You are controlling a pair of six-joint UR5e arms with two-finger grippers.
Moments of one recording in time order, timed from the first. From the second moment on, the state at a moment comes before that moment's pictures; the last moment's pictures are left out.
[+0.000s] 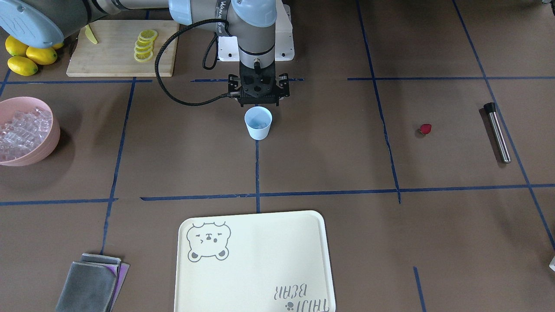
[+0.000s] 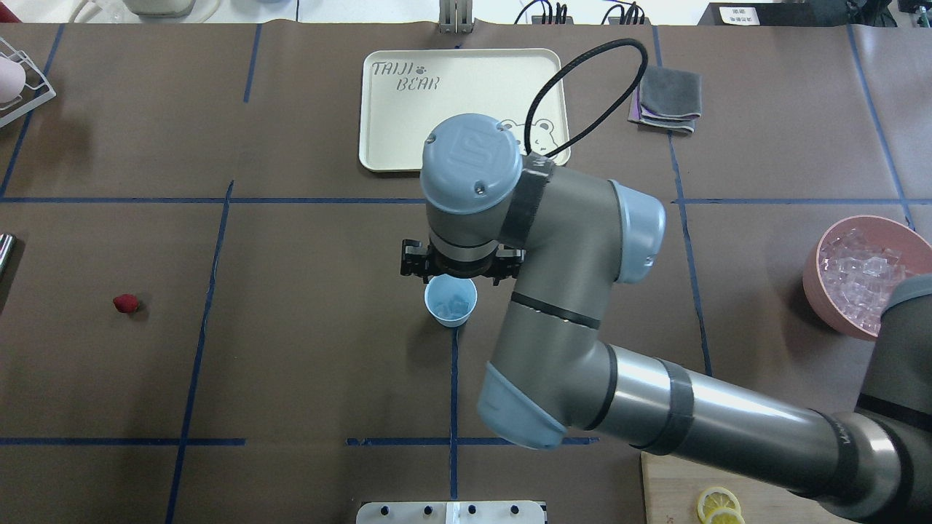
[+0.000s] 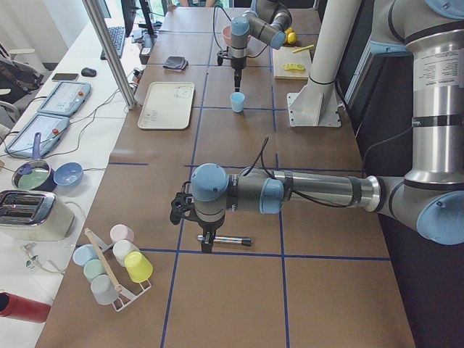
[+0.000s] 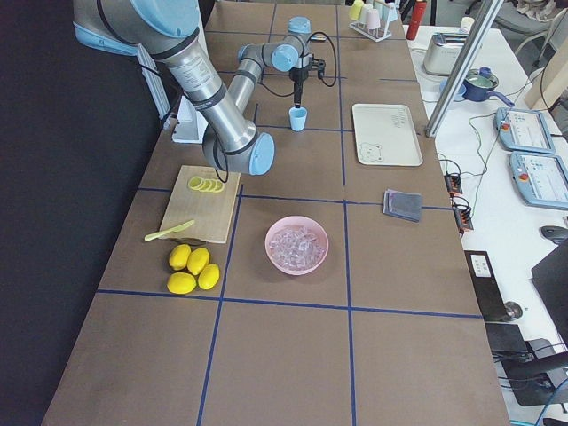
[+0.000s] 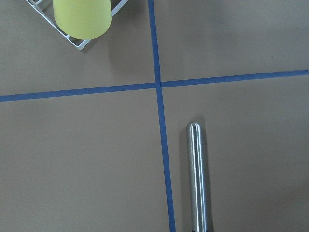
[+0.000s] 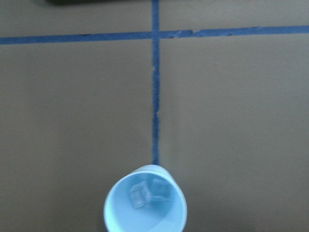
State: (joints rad) left arm -1.60 -1.46 -1.75 -1.58 -2.41 0.06; right arm 0.51 -0.77 1.76 -1.80 1.89 1.24
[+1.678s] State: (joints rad) left arm -1.61 -1.43 -1.84 -1.58 -2.41 0.00; right arm 1.11 -1.58 2.08 -1.63 2.15 0.64
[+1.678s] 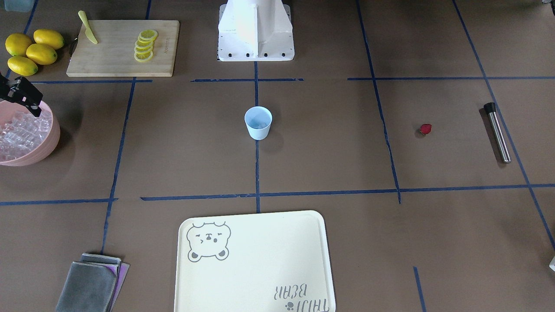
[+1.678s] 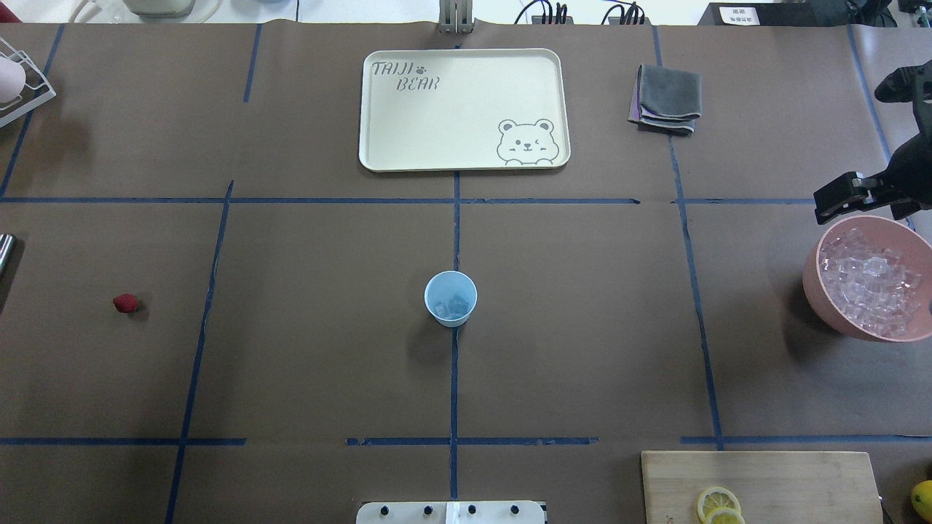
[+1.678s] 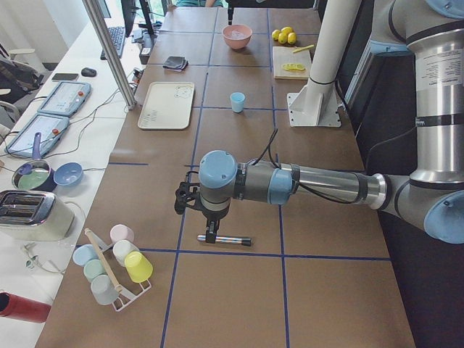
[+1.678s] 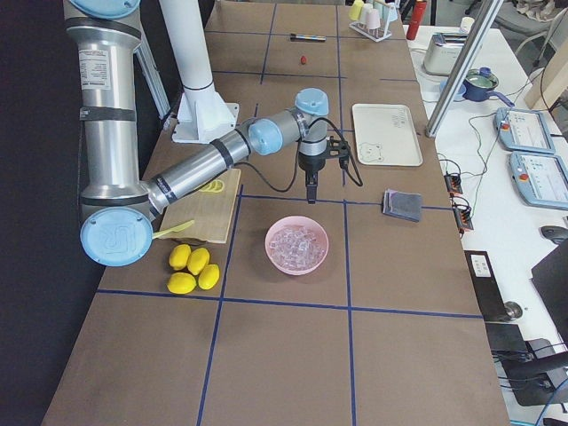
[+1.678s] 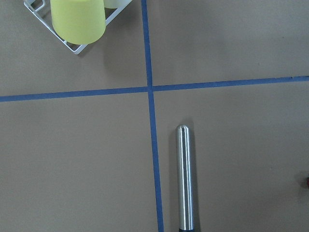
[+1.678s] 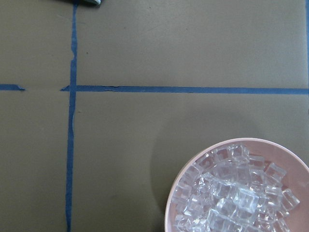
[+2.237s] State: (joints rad) left arm -1.61 -1.43 -1.86 -1.58 -2.41 0.00; right arm 1.16 -1.63 1.90 -1.48 2.23 0.64
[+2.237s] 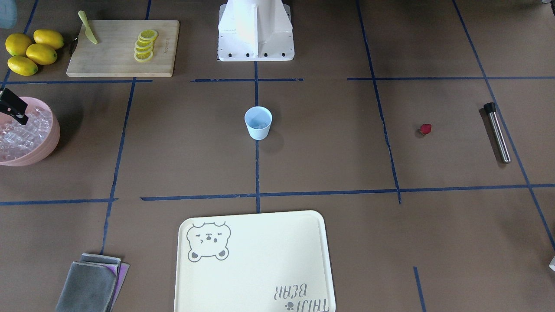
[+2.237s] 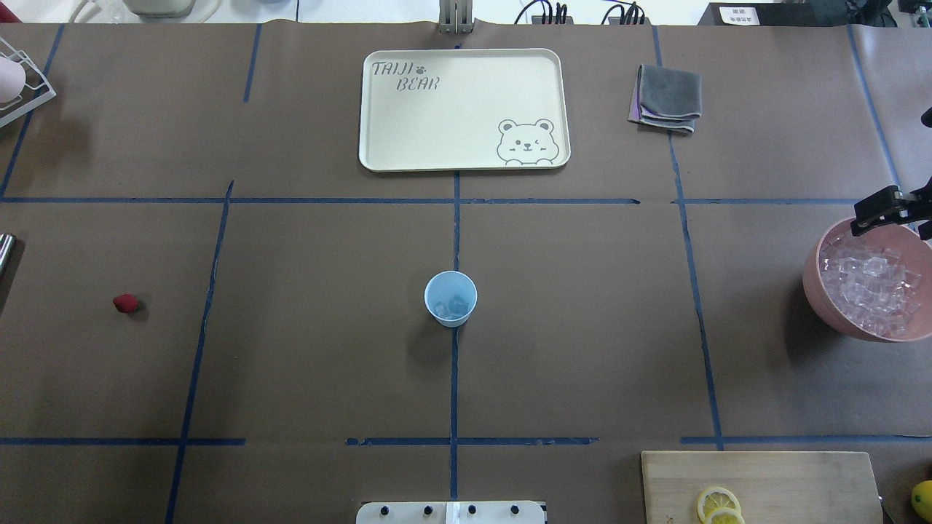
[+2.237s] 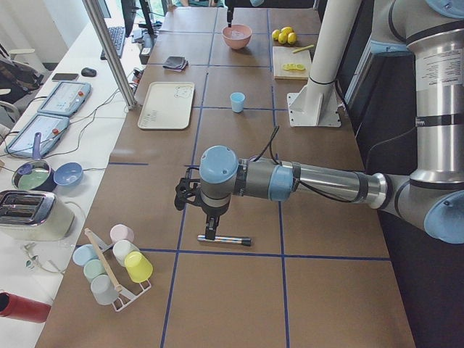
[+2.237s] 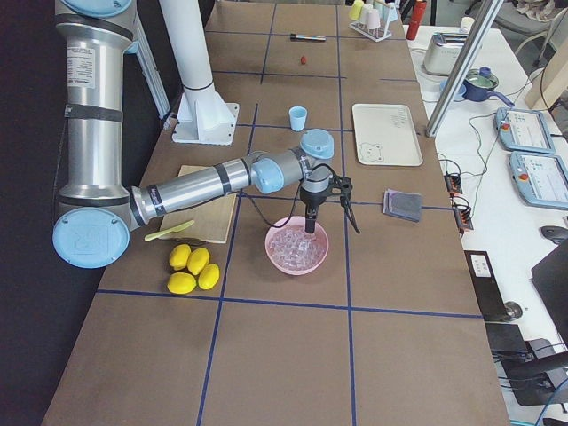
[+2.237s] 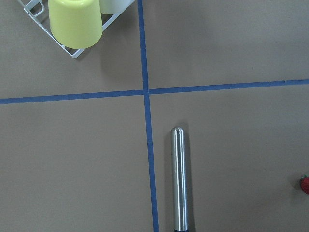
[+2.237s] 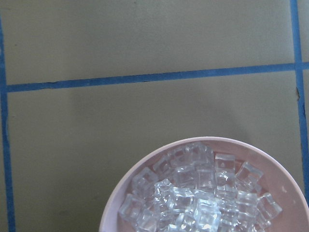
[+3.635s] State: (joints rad) left arm -1.61 -1.42 -1.87 -1.58 -2.41 0.00; right arm 1.15 -1.63 1.73 -1.31 2.24 0.63
